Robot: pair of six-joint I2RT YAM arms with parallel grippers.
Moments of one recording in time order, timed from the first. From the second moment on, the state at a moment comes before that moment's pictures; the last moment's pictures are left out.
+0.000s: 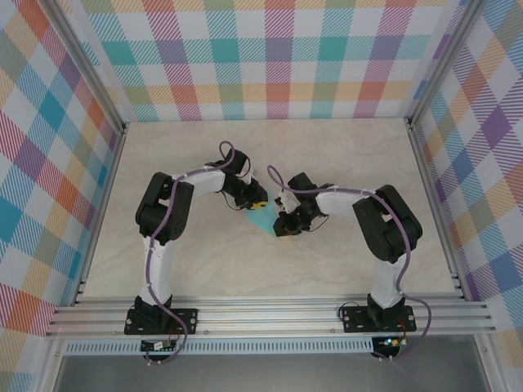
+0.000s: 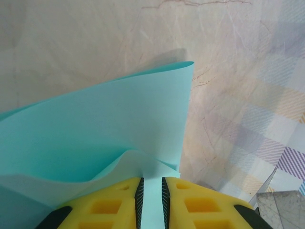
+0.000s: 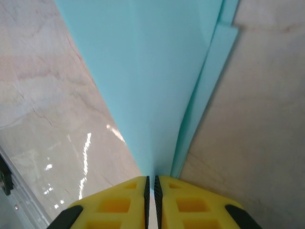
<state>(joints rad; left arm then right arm) -0.43 2.16 1.45 -0.48 0.64 -0.66 0.58 1.89 1.06 -0.50 -0.61 0.27</state>
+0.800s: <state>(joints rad) -0.43 2.16 1.45 -0.47 0.64 -0.66 0.58 1.82 1.14 -0.53 -0.61 0.34</state>
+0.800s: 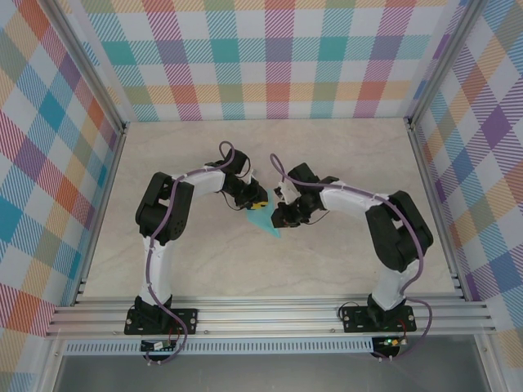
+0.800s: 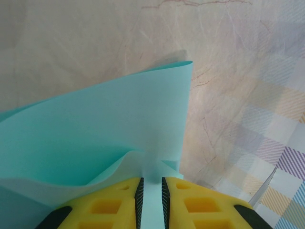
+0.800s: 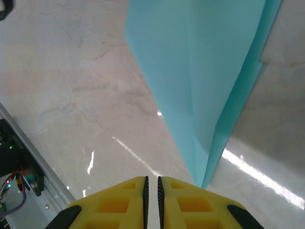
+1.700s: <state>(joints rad) -0.35 2.06 1.46 -0.55 0.66 -0.63 0.57 1.97 1.15 -0.45 -0.60 0.38</state>
